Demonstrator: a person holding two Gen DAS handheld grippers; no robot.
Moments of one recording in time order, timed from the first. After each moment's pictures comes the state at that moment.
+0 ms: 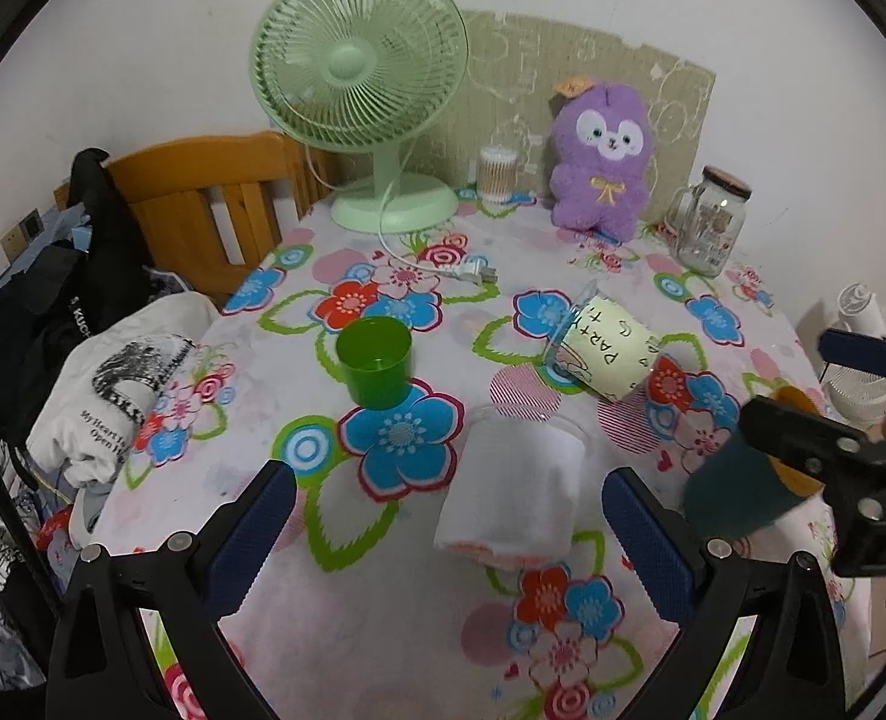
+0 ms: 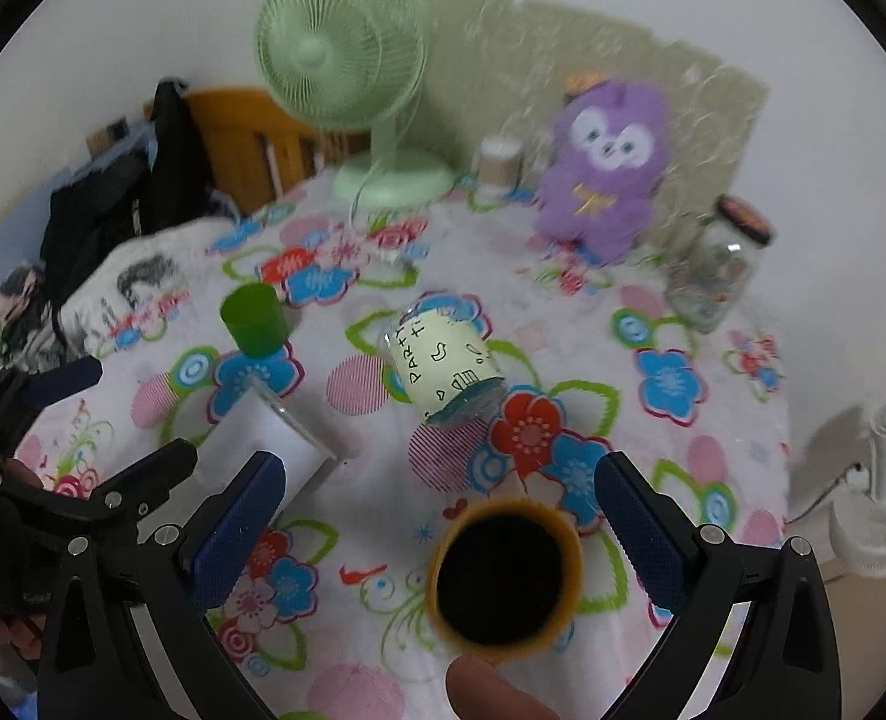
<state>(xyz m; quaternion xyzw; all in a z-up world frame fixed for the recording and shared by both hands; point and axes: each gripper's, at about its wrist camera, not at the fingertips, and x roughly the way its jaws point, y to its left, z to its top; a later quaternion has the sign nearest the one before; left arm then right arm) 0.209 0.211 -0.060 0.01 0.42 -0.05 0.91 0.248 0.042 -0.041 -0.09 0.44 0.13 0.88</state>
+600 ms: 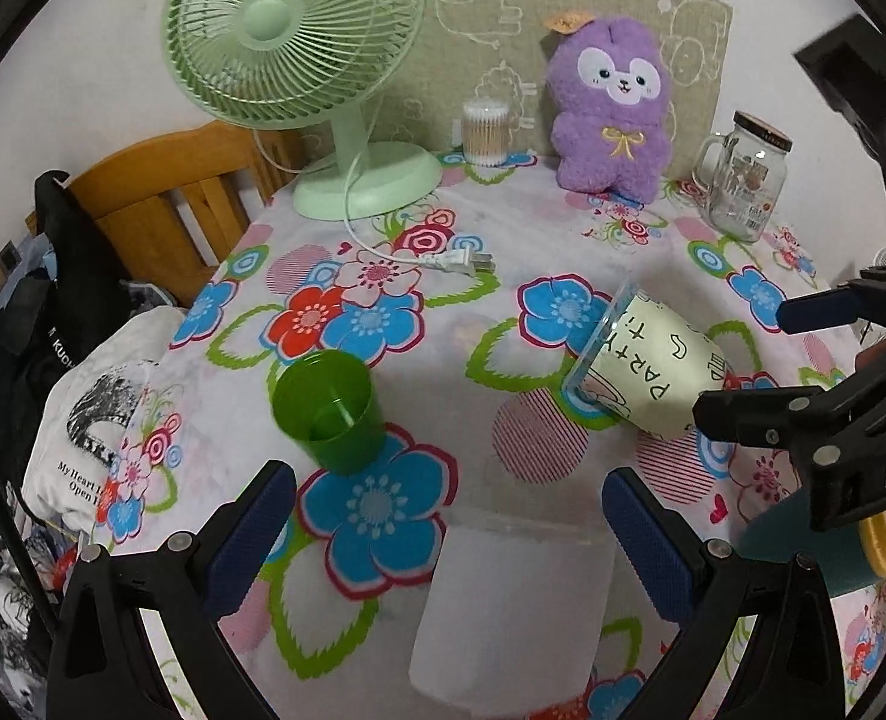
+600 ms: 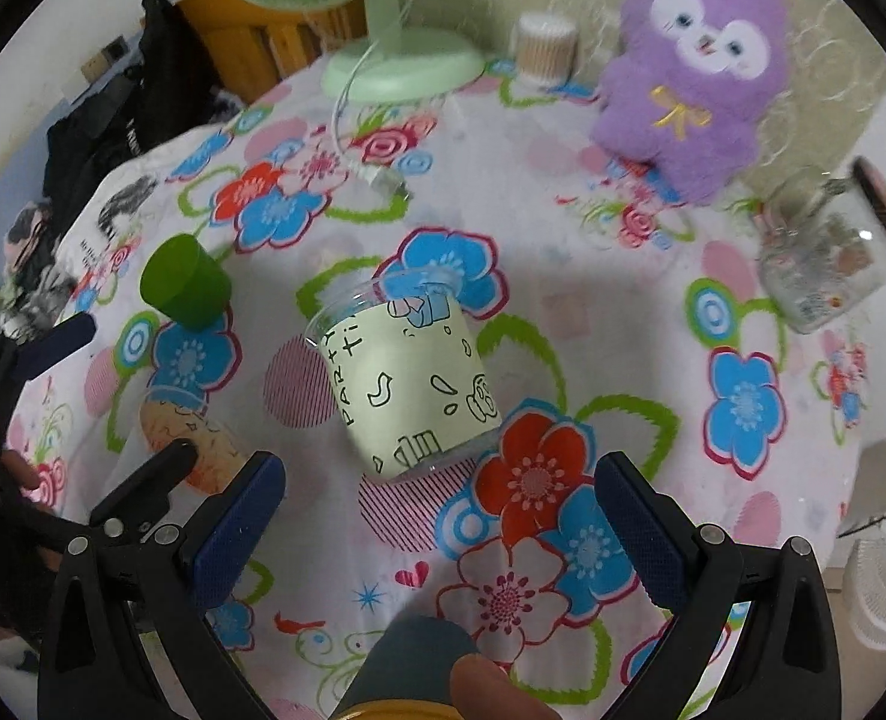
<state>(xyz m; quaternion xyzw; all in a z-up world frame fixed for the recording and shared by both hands) 0.281 0.184 -0.091 0.06 0.45 -0.05 0.89 0.360 0.038 -0.093 -0.10 0.57 0.18 0.79</state>
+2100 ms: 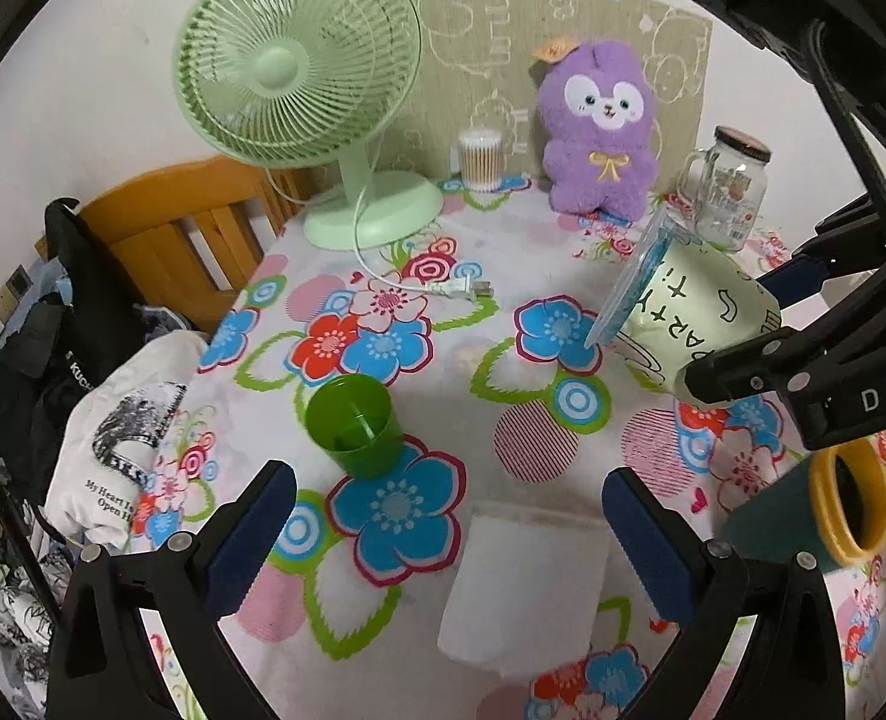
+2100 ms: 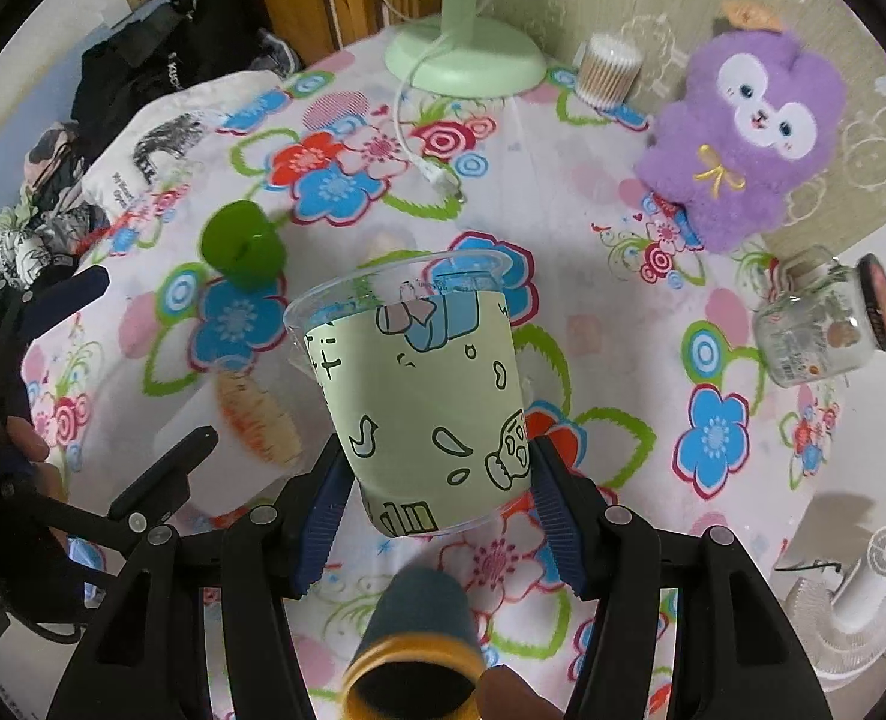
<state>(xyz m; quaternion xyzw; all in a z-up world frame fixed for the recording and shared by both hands) 0.257 0.186 -0.054 0.08 0.43 -0.05 0.90 0.346 0.066 -0.044 -0.18 0.59 0.21 0.76</state>
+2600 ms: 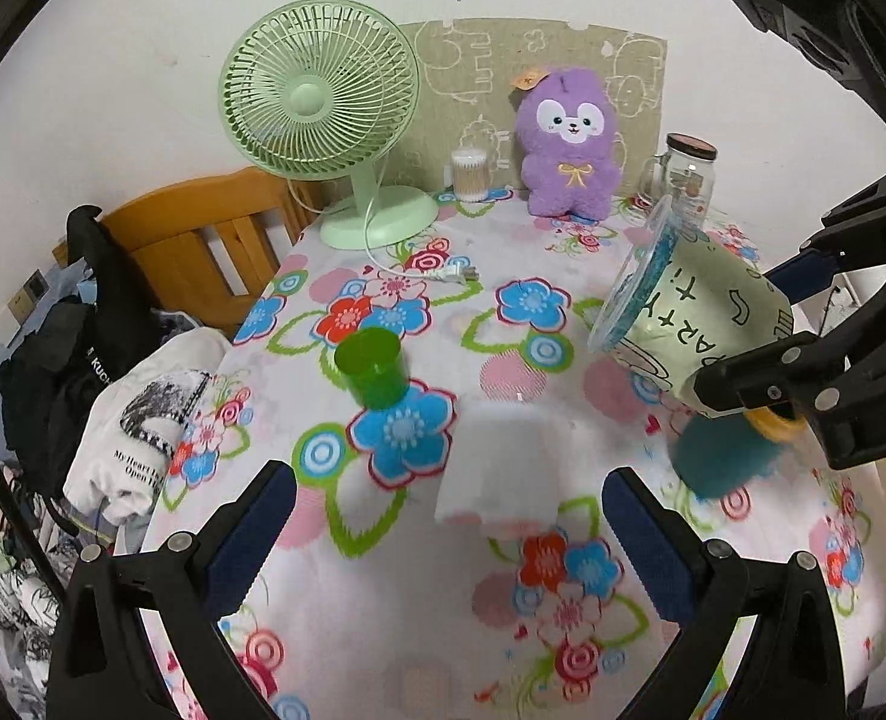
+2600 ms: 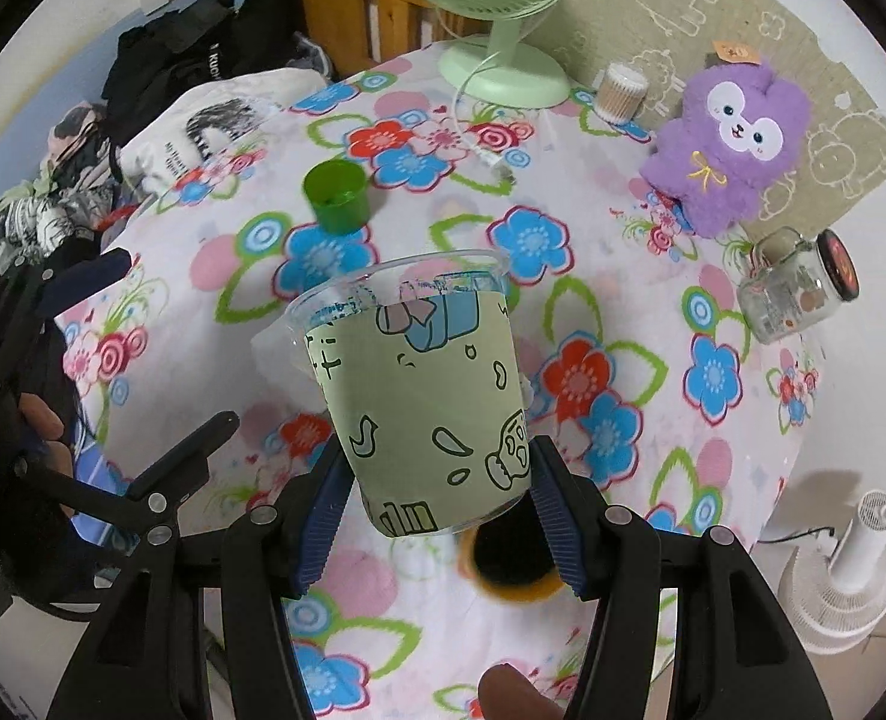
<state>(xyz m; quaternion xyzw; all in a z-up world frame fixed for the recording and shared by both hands) 0.172 0.196 -0.037 0.09 0.41 -0.06 0.91 0.248 0.075 -0.016 -0.19 0.57 0.21 0.77</state>
